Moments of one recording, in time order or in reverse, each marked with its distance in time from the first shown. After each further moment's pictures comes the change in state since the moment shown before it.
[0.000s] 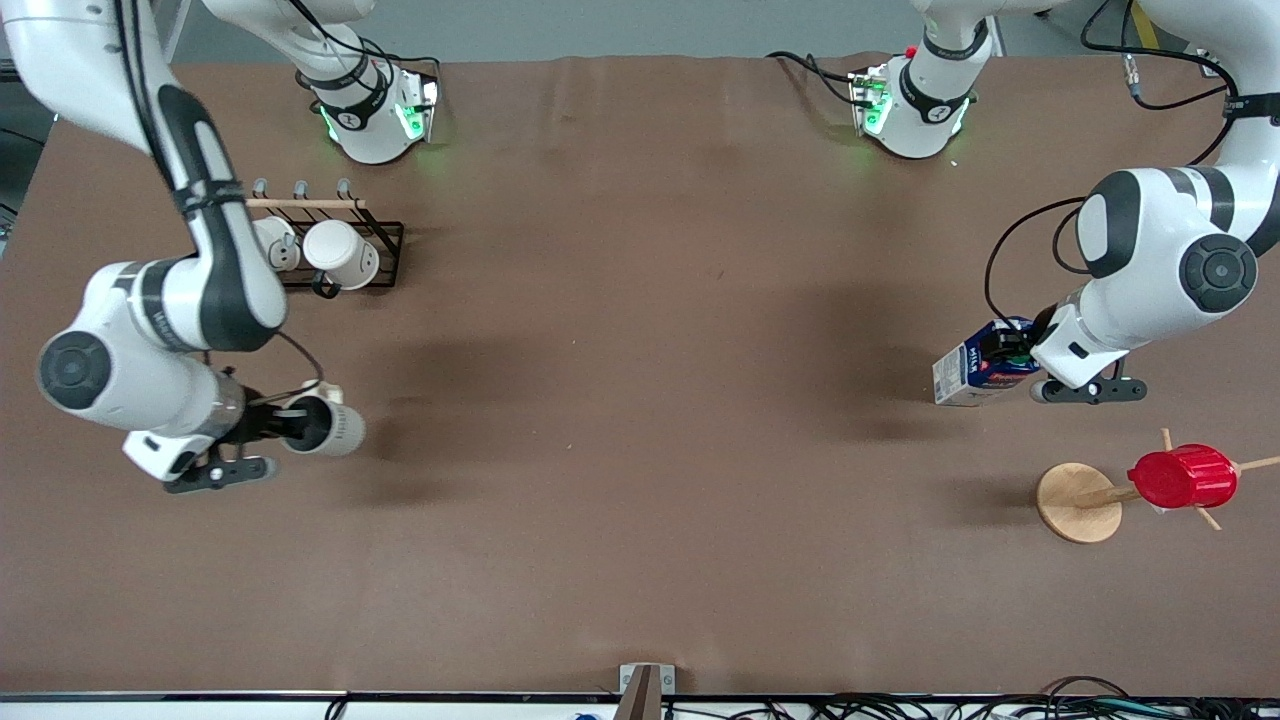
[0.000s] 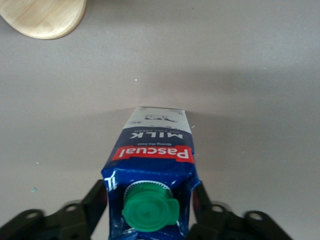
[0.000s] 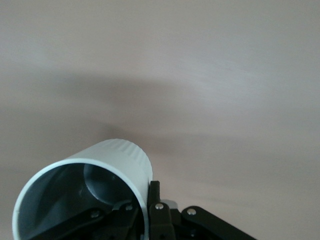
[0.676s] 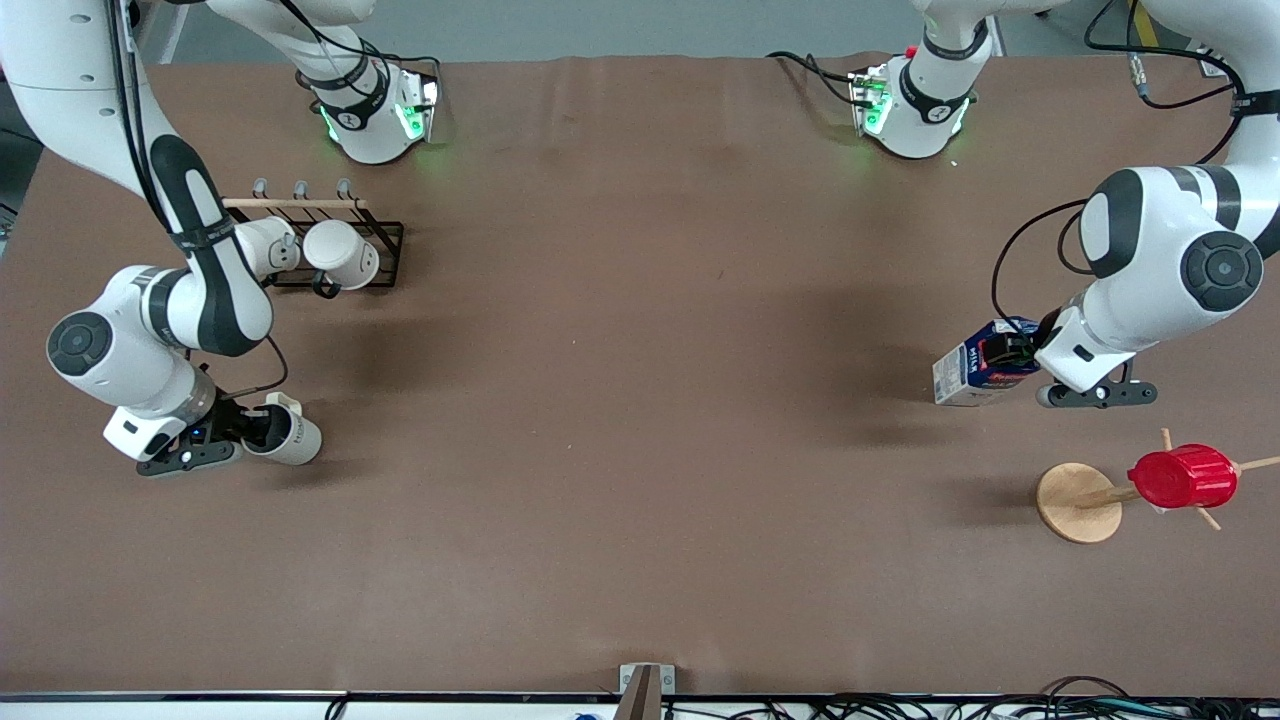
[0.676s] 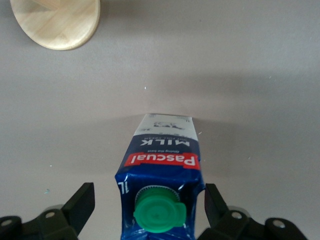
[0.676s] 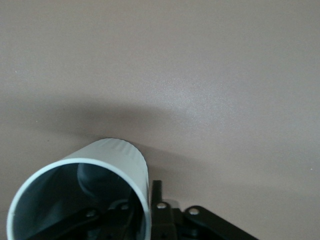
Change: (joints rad) left arm -0.003 0.002 0.004 0.018 0.049 -0.006 -0.016; right arm -0.117 0.052 -0.147 -0.276 0.001 0.475 -0.345
